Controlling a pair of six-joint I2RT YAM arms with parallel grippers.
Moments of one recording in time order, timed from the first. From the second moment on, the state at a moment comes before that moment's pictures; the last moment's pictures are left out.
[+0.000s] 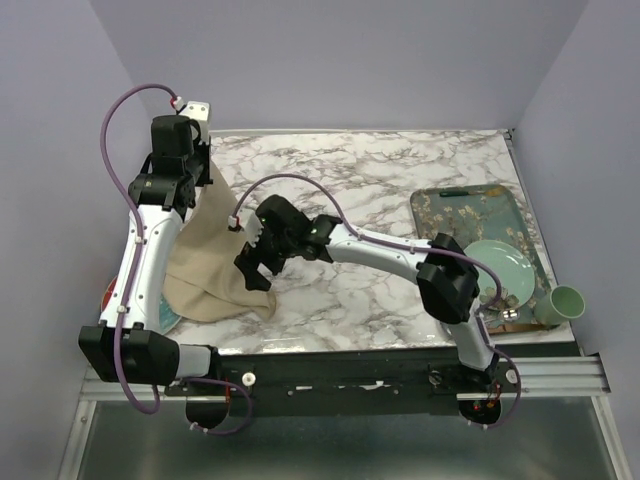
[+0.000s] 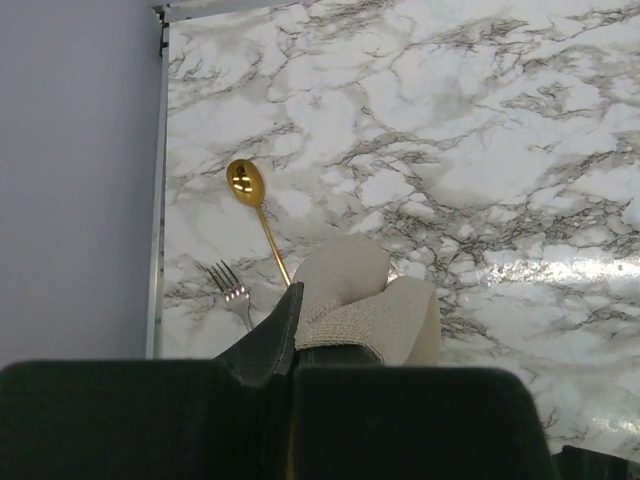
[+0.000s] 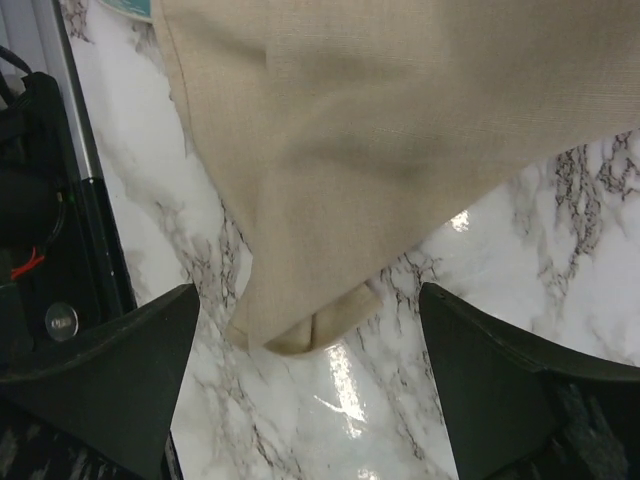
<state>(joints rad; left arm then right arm) -0.07 1.33 1.47 -0.66 -0.13 0.08 1.05 2.05 1.72 -0.39 -0.36 -0.06</state>
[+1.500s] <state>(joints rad) -0.06 1.28 1.38 -0.82 0.11 0.28 0.77 1.48 1.11 -0.68 -0.30 -0.17</state>
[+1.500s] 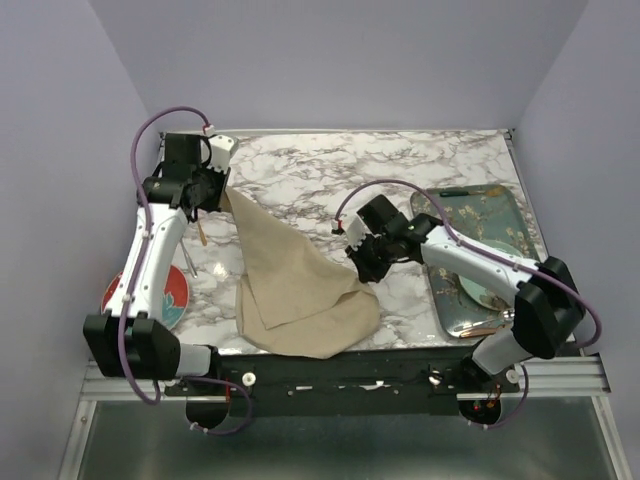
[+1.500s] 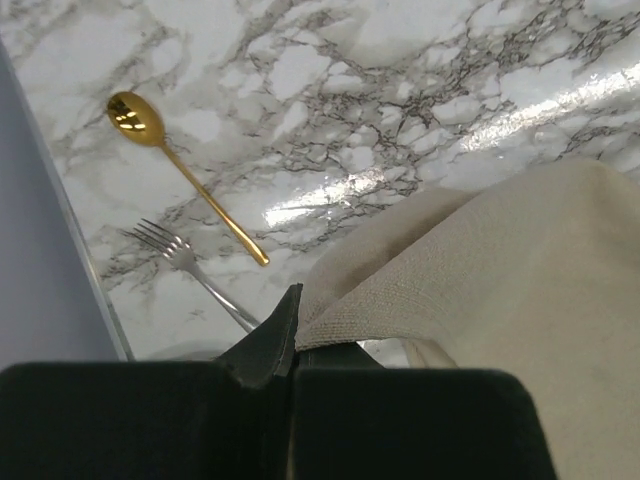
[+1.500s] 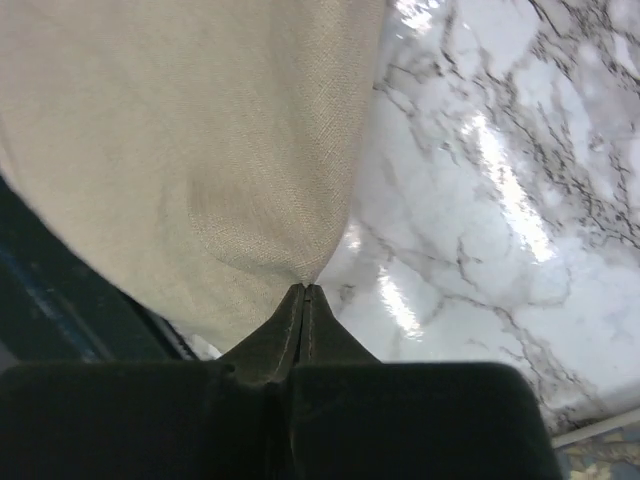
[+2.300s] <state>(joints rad) -0.07 1.74 1.45 -0.77 0.17 0.11 1.15 1.81 1.36 -0.46 -0.25 -0.46</state>
